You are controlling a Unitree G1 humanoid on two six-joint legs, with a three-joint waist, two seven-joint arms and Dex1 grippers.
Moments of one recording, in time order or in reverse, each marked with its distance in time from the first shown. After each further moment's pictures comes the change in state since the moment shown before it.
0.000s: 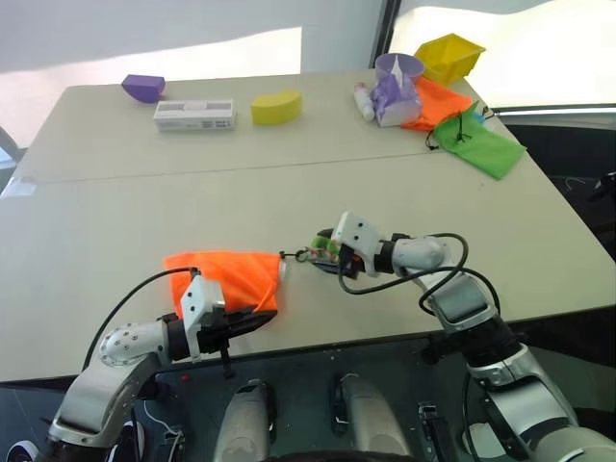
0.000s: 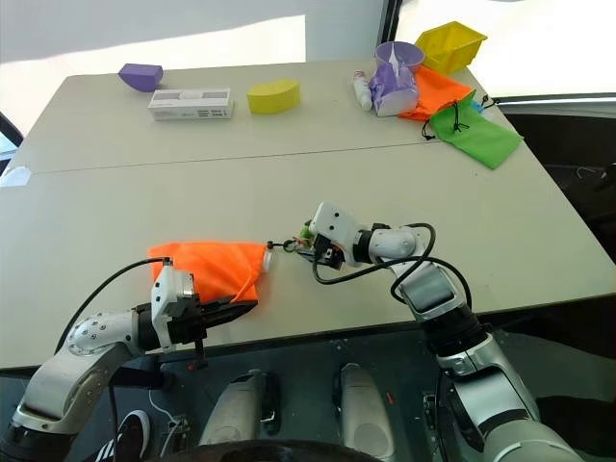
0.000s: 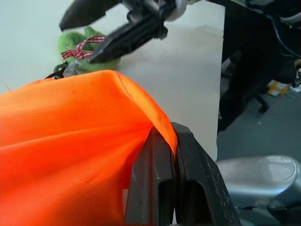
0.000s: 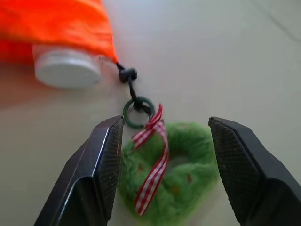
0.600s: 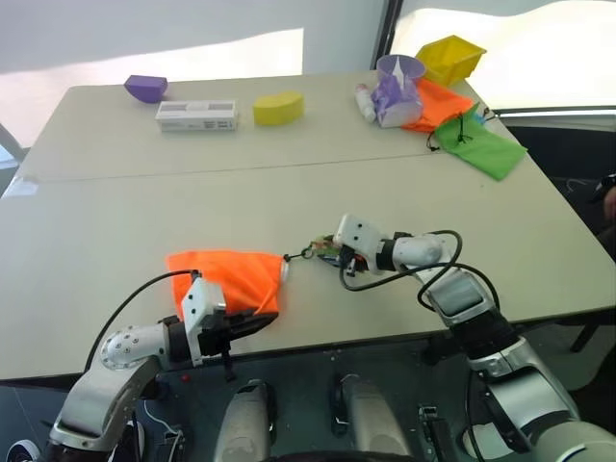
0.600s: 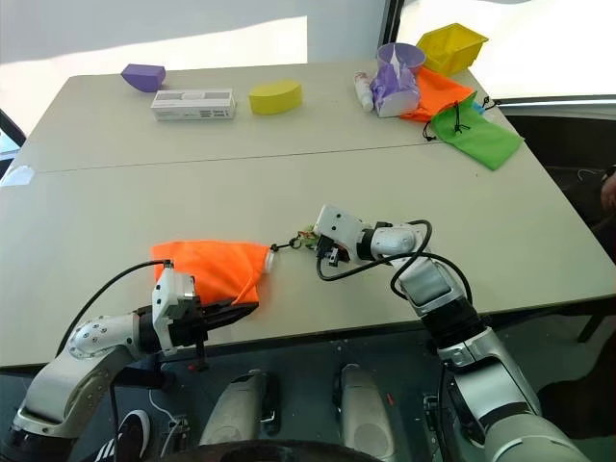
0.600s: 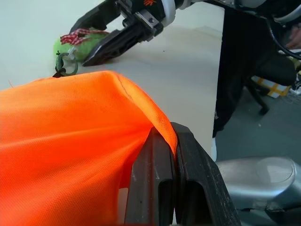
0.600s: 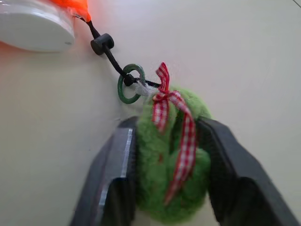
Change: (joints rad) left arm 0.016 -0.008 -0.005 -0.011 0.000 0.000 0.007; right arm -0.038 -0.026 0.009 0.078 -0.068 -0.024 0.028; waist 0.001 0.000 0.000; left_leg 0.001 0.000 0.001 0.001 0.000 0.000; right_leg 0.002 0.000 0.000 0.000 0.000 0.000
